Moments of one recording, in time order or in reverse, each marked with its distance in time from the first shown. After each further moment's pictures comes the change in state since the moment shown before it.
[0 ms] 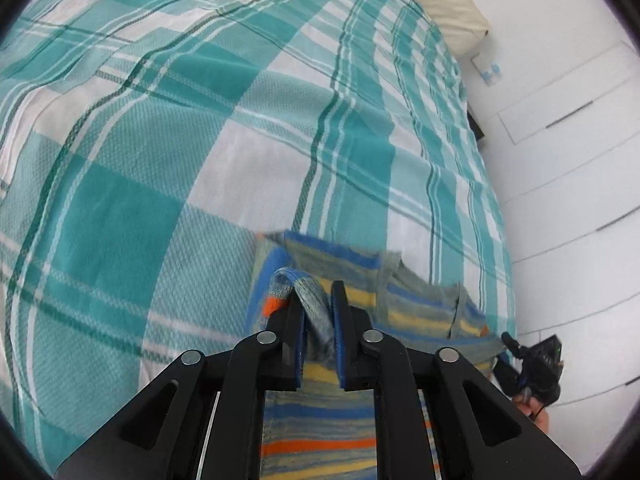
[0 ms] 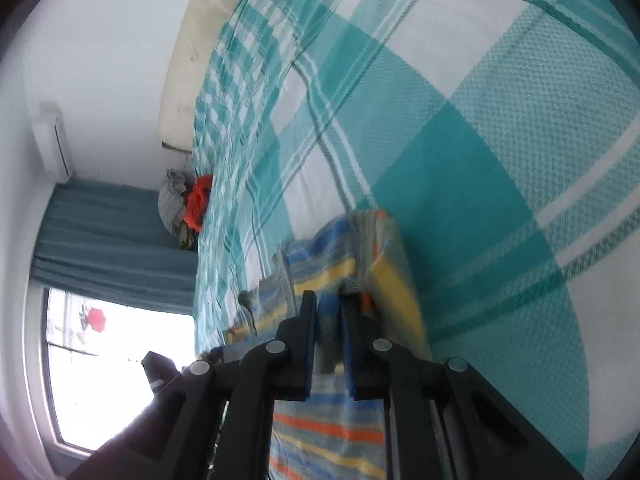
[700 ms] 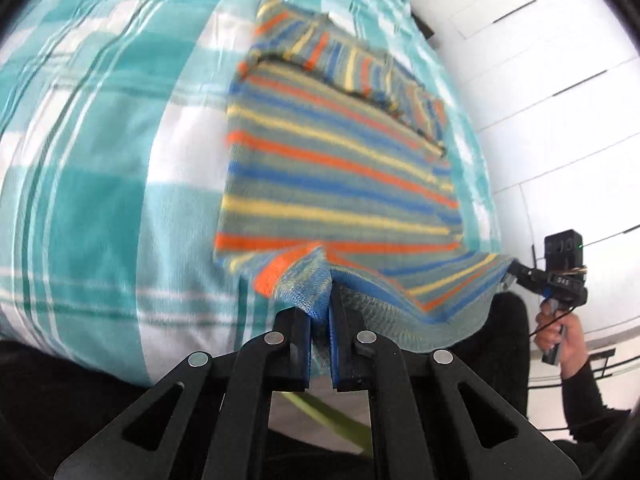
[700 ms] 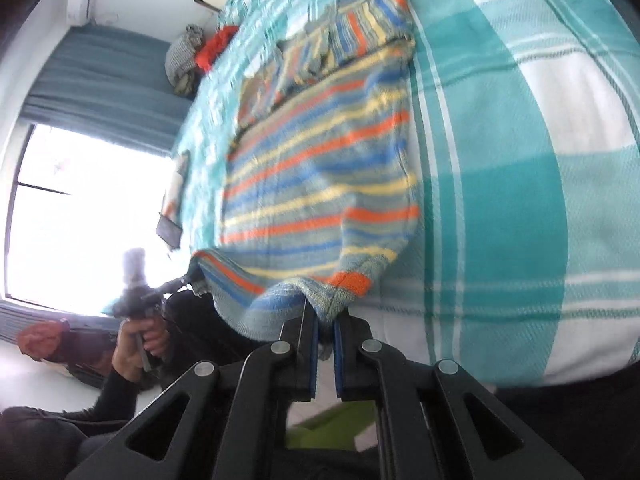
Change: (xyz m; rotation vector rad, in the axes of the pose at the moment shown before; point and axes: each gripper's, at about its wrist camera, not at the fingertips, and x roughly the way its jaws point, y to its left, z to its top) left arm -0.161 -0.006 -0.291 0.203 0.214 -0.048; right arm -0.165 0.000 -0.280 -0.350 0.360 -0.131
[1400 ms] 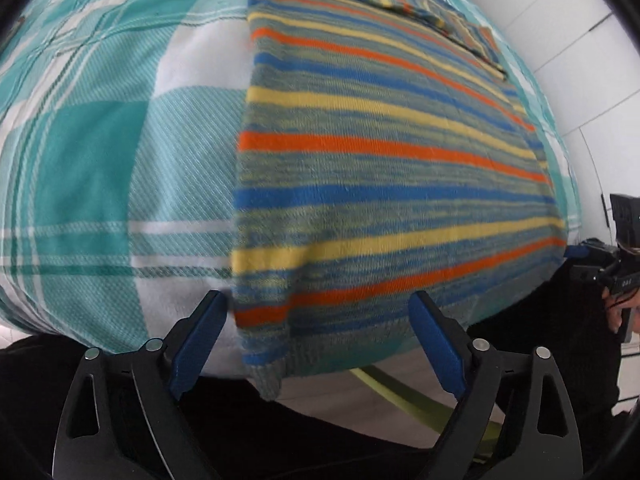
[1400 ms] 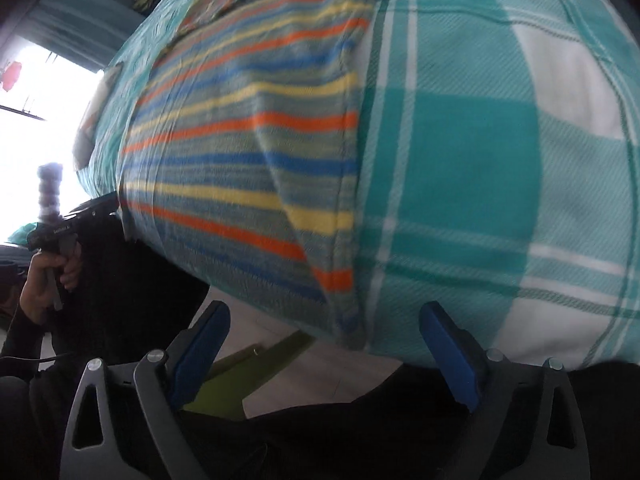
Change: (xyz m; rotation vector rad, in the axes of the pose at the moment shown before) left arm 0.061 0.027 -0.067 0.124 0.125 0.292; right arm 0.057 -0.006 -0.040 -0.209 0.240 -0.389
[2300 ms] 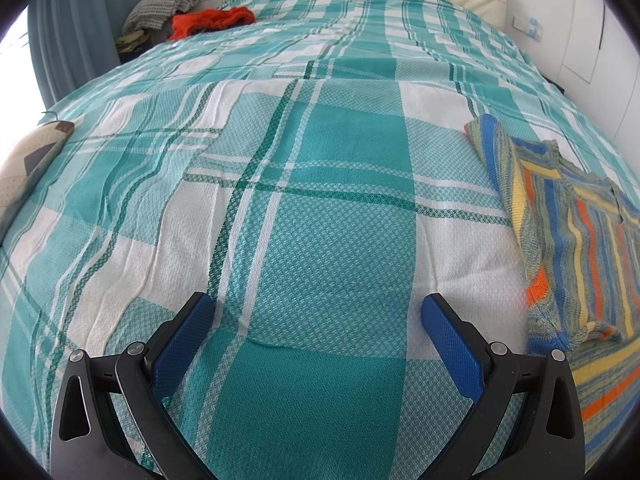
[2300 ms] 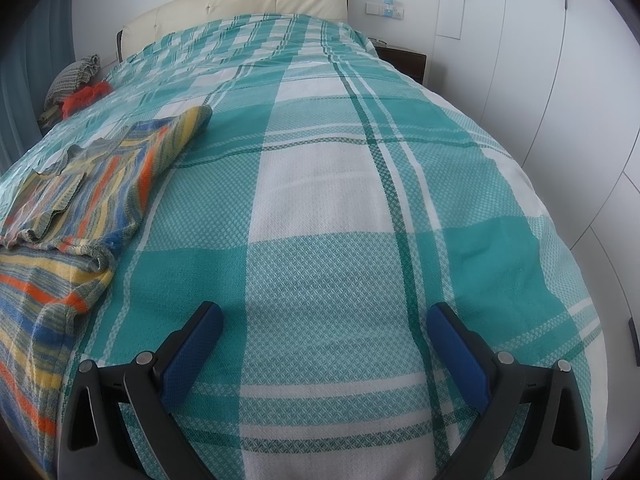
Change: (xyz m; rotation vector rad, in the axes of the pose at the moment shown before) left arm 0.026 0.125 0.243 -0.153 -0.459 0.385; right arm -0.025 -0.131 0.163 0.138 -0.666 -0.524
